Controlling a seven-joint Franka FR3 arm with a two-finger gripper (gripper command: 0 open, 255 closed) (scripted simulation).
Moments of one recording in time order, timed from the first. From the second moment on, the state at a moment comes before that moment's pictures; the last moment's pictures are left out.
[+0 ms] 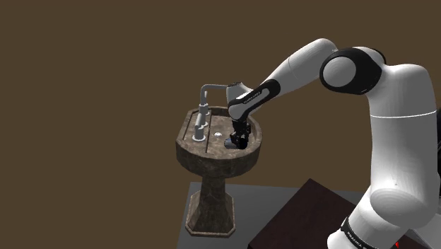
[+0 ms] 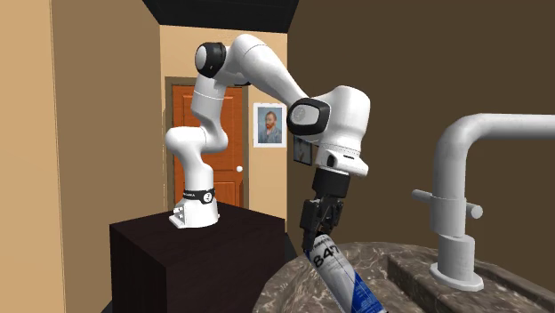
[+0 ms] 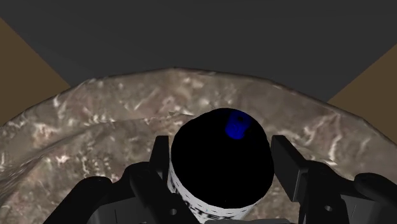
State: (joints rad) arm -0.05 0.45 -0.01 -1.89 -0.23 2.17 0.07
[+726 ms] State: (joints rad) arm -0.05 0.41 -0.01 -1.88 -0.22 2.12 0.06
